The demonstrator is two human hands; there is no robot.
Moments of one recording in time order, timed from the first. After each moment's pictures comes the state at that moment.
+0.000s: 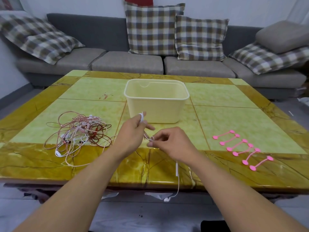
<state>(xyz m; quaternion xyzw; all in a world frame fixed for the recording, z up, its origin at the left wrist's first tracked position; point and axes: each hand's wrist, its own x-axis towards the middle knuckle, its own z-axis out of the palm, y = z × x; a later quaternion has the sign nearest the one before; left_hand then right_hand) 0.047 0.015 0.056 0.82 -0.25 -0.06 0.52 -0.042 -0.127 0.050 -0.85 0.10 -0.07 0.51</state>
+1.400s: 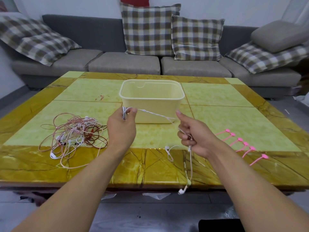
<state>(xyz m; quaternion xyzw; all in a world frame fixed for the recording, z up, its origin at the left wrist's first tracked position) 0.045 0.004 0.065 0.76 -0.11 0.09 0.64 -0.064 -0.177 0.086 -0.60 0.24 -0.05 0.76</state>
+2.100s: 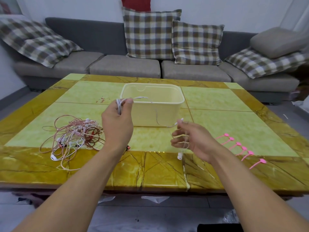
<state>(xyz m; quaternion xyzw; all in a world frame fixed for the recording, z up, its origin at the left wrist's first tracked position) 0.034 0.008 0.098 0.69 -0.13 0.15 0.69 -0.068 -0.185 0.082 -0.66 0.20 -0.05 0.72</state>
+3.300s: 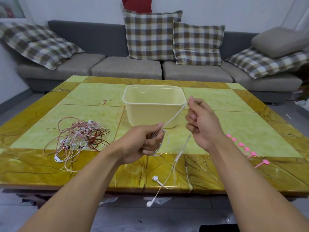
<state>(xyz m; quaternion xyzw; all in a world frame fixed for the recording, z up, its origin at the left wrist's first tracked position) 0.018 0.010 0.100 0.54 -0.27 -0.45 0.65 -0.055 -0.173 0.123 -0.54 0.15 -0.23 0.79</state>
